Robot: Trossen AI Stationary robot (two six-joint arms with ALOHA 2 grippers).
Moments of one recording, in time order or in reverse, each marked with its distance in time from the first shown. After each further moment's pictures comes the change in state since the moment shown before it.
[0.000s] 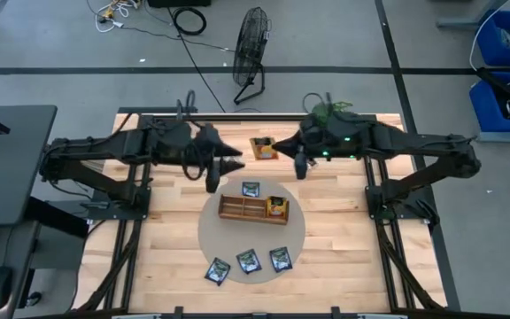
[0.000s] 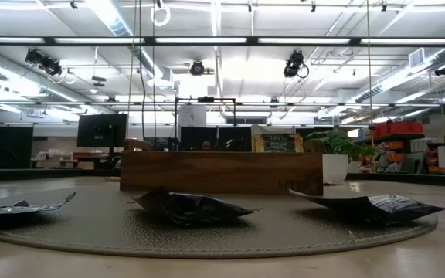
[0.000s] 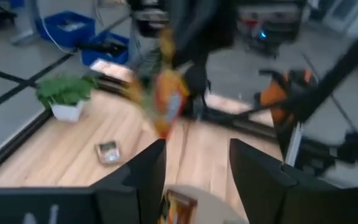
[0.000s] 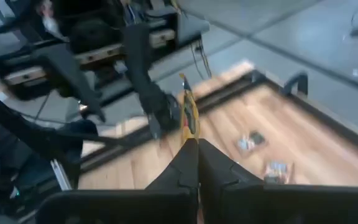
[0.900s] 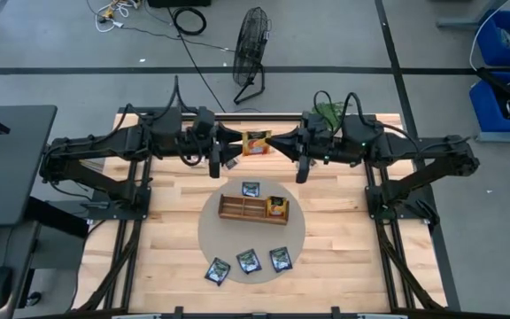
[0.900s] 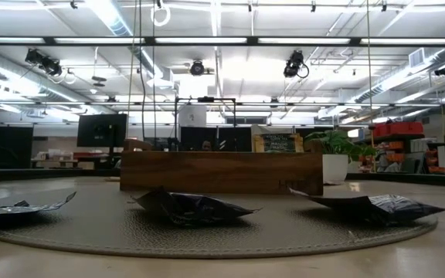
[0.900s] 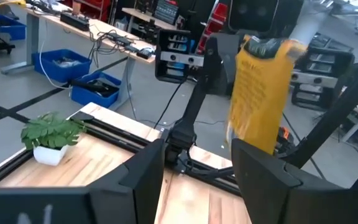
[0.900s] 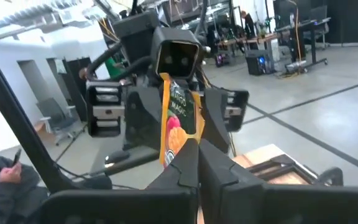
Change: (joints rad) left arm 0.046 -0.002 -0.004 0.225 0.016 -0.086; right arm 0.083 0.025 0.000 0.345 0.072 -0.139
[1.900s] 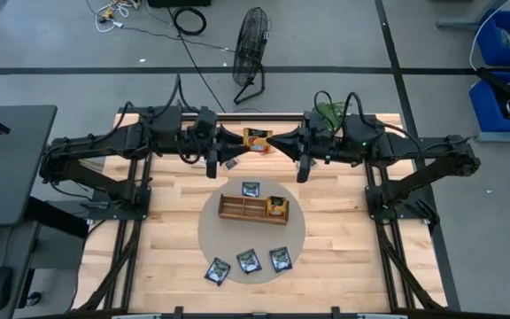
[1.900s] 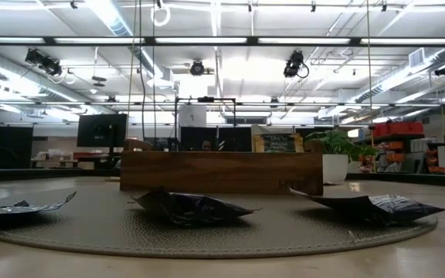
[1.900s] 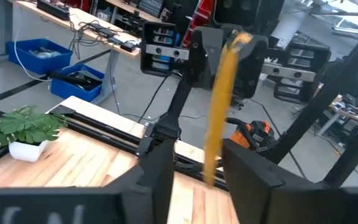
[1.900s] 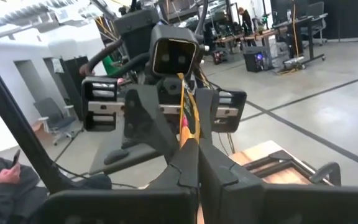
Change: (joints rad) left arm 0.018 -0.001 0.000 0.001 0.099 -0.030; right arm -0.001 -0.009 0.000 -0.010 0.005 0.016
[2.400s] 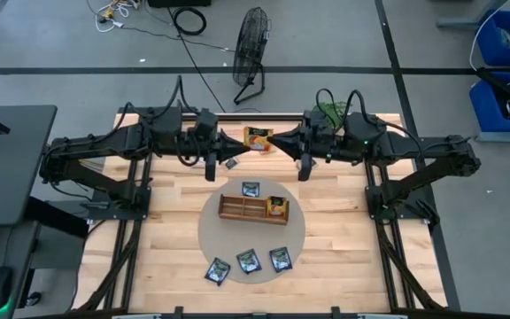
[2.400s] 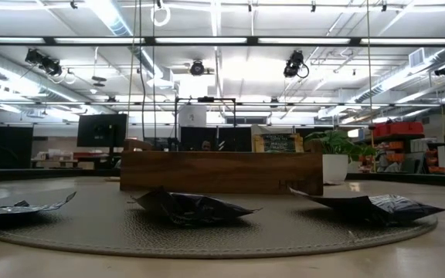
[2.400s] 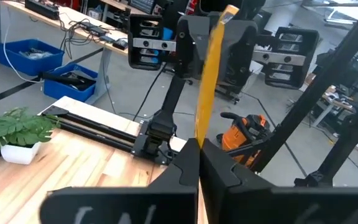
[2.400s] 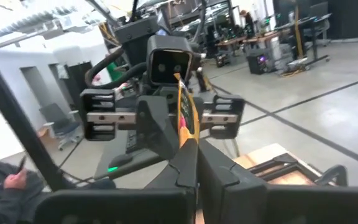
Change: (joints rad) left arm -0.004 0.001 0.000 -0.003 0.023 0.031; right arm -0.005 -0.004 0.000 0.007 -0.029 0.019
